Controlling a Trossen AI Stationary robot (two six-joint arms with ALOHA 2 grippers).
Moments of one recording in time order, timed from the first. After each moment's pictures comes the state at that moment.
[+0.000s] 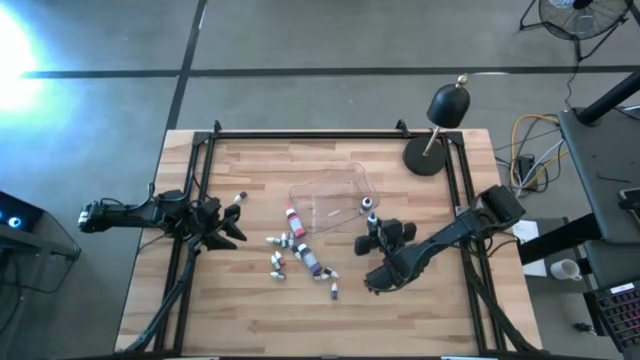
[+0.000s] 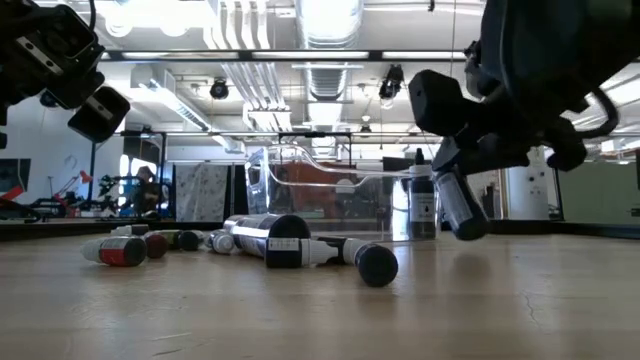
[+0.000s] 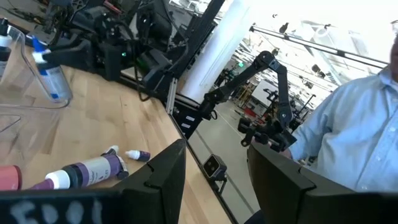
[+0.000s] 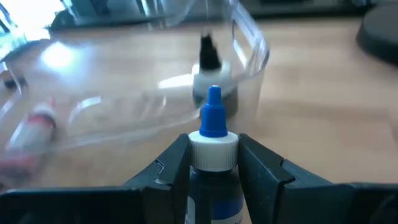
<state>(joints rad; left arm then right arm) -0.03 0.05 0.01 0.07 0.45 -0.60 0.49 1.86 1.03 -0.89 1.13 2.00</state>
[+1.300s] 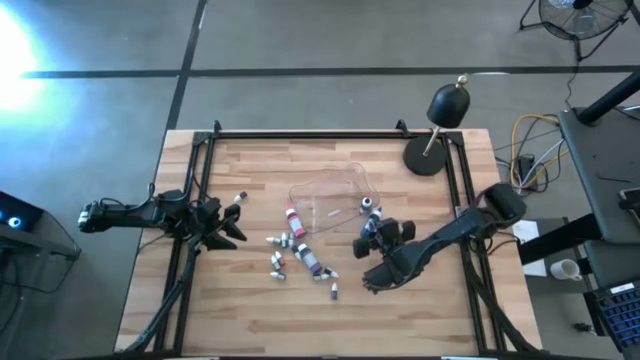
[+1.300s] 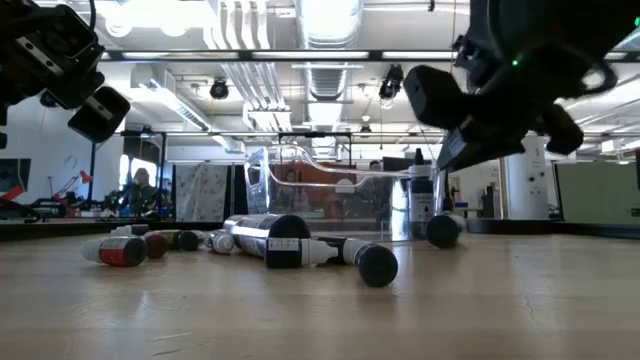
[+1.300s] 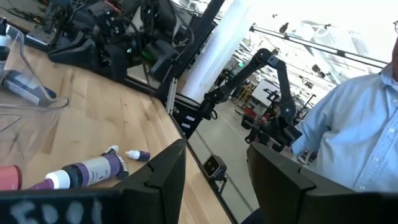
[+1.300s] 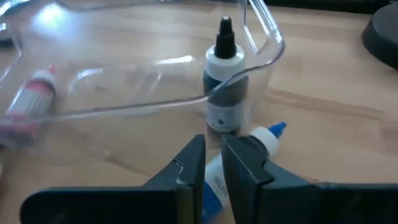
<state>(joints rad) -0.03 0.05 0.01 0.07 0.45 -0.60 0.48 1.81 1.08 -0.92 1.00 1.82</state>
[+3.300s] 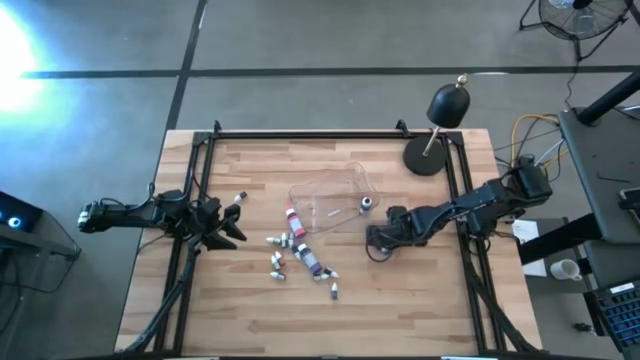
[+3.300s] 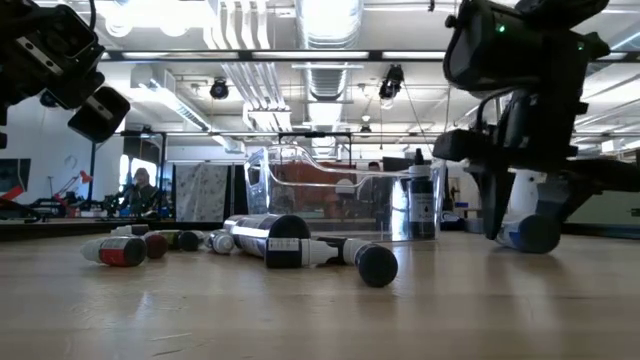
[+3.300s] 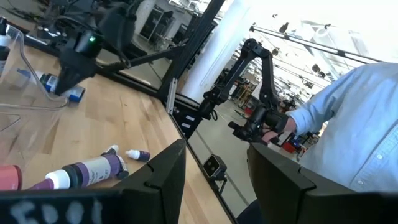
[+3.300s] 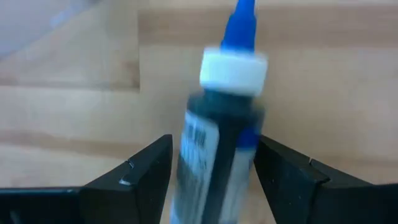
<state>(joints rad) -0.03 0.05 0.01 0.07 0.45 -0.60 0.23 1.56 0.76 -0.57 0.14 1.80</state>
